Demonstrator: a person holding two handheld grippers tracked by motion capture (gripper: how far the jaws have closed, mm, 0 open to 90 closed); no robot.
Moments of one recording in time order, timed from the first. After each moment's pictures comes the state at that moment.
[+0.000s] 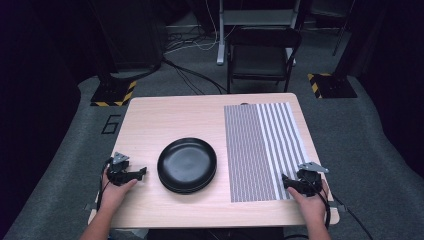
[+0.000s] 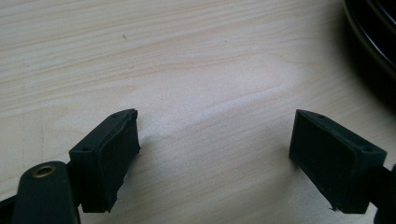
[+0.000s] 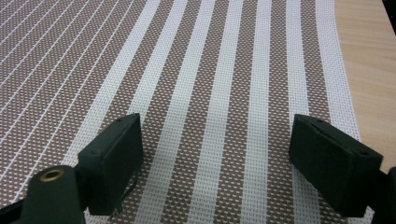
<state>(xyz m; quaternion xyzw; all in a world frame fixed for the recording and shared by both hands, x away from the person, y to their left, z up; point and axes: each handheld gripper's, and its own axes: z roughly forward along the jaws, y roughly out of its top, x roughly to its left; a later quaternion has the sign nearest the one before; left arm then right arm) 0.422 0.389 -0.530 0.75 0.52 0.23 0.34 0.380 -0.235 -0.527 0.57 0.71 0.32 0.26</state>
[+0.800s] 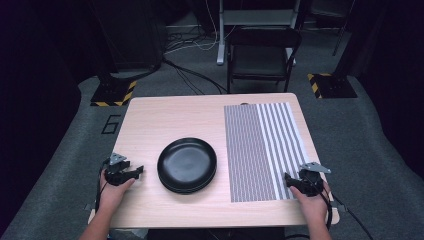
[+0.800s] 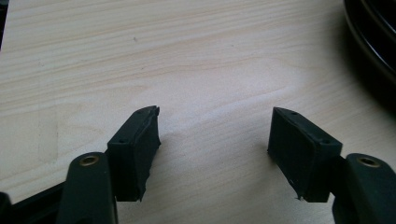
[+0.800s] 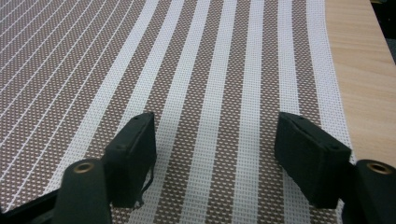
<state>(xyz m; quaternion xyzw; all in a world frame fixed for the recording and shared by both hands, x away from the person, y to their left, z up) 0.418 0.396 -0.527 0.74 0.53 0.23 0.35 0.378 -0.240 -0.526 0.58 0.70 0.33 0.26</state>
